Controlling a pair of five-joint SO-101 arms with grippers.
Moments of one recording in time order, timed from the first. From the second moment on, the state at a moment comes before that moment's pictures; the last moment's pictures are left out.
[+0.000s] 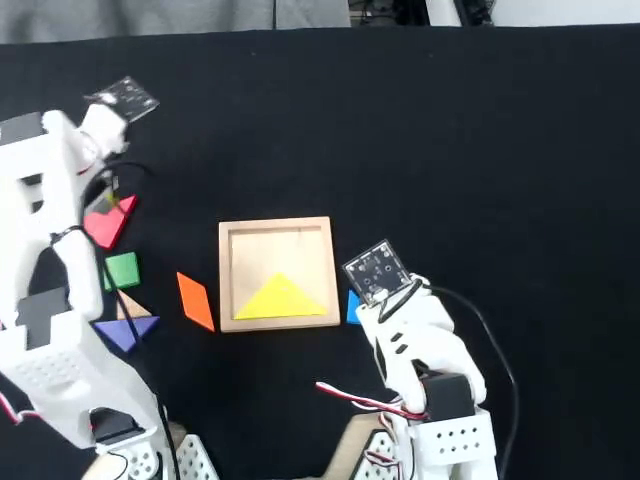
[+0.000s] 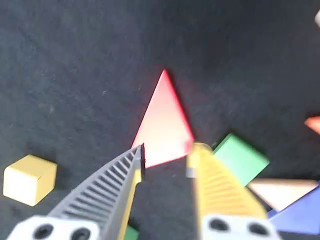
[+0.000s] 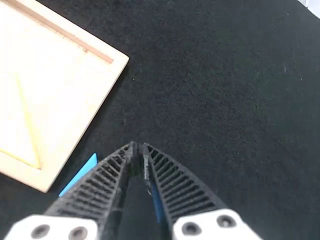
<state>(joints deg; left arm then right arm) -24.5 17.5 -12.1 78.5 -63.3 -8.1 -103.1 96.7 53.1 25.9</state>
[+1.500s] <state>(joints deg) -28.2 46.2 -35.7 85.9 -82.2 -8.1 -103.1 96.7 54.3 25.9</state>
